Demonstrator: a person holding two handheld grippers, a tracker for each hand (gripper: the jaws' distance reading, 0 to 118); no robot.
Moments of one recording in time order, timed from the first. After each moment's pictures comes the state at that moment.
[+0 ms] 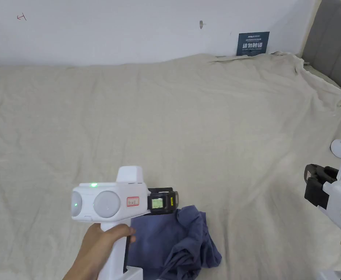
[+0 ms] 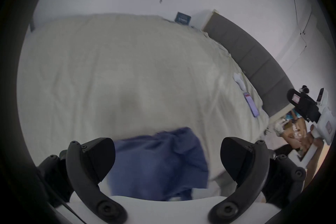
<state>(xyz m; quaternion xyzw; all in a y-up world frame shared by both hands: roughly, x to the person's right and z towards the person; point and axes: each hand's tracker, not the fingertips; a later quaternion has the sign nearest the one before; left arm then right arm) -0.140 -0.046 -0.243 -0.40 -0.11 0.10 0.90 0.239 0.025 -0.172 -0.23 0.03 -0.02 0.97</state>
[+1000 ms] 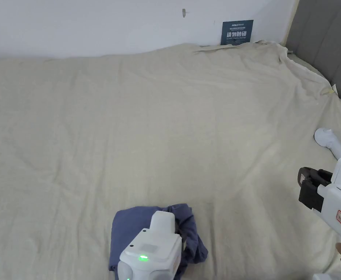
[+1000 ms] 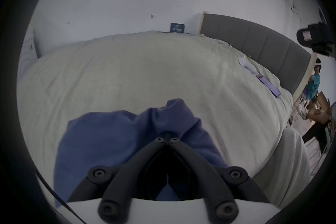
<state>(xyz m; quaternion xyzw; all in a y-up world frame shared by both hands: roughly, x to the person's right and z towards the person) -0.025 -0.163 -0.195 -0.34 -0.12 0.02 0.93 0.263 0.008 -0.168 -0.25 0.01 -0.03 0.97</state>
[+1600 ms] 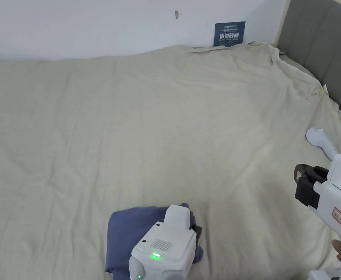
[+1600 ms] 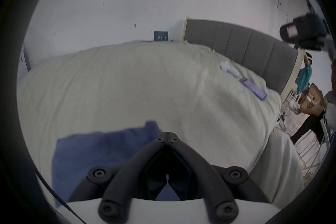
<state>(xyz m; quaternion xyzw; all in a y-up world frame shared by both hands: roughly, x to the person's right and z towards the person) -0.005 -0.128 -0.191 -0.30 -0.17 0.01 0.94 0.261 0.017 -0.163 -0.24 0.01 -0.03 0.97</state>
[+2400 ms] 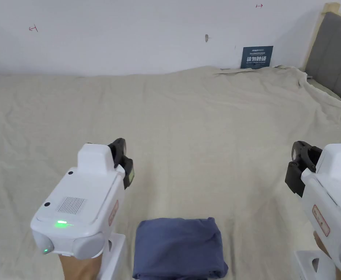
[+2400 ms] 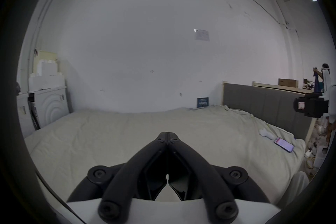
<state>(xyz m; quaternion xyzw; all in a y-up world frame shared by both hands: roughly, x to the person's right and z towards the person) -0.169 0.027 -0.185 -0.05 -0.01 -0.01 1.00 0.180 0.053 -0.166 -0.08 0.02 0.03 1.00</state>
